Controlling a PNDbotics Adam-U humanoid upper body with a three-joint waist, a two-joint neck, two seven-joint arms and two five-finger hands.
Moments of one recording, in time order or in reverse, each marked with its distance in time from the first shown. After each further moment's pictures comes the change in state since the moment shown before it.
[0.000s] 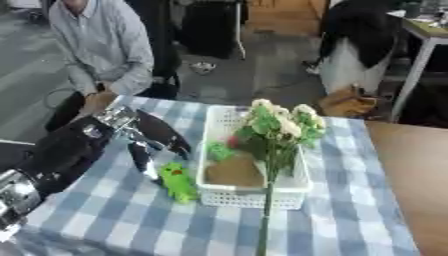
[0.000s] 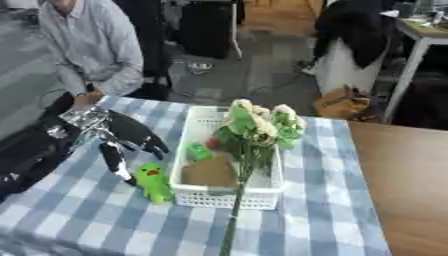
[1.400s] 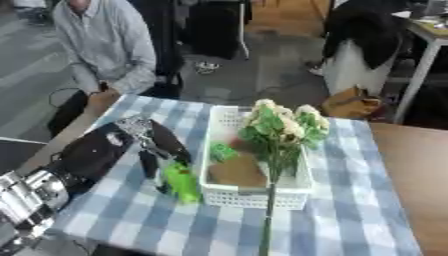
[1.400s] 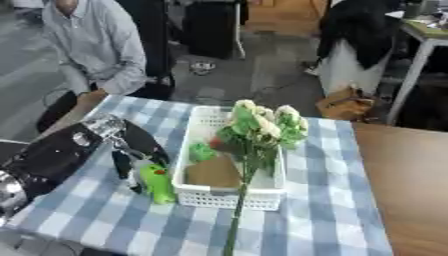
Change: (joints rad) left arm -0.038 -0.087 0.036 0.132 -0.212 -0.011 0.011; right arm -0.008 0.000 0.002 0.000 -0.001 0.008 -0.008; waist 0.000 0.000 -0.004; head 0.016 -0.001
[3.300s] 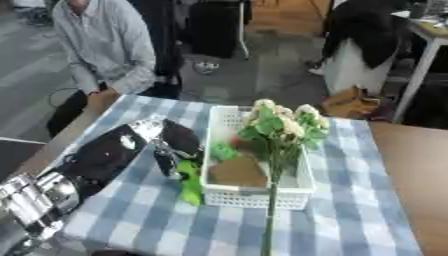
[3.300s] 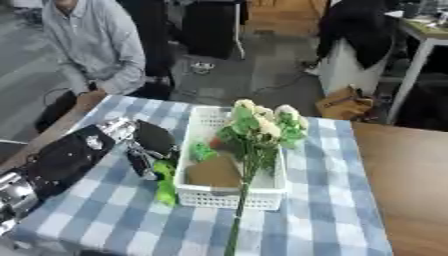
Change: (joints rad) left arm -0.015 -0.043 -0.012 -0.036 -0.080 -0.058 0.323; right arm -0.007 0.000 0.000 0.000 -0.019 0.000 0.000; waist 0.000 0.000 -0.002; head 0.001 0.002
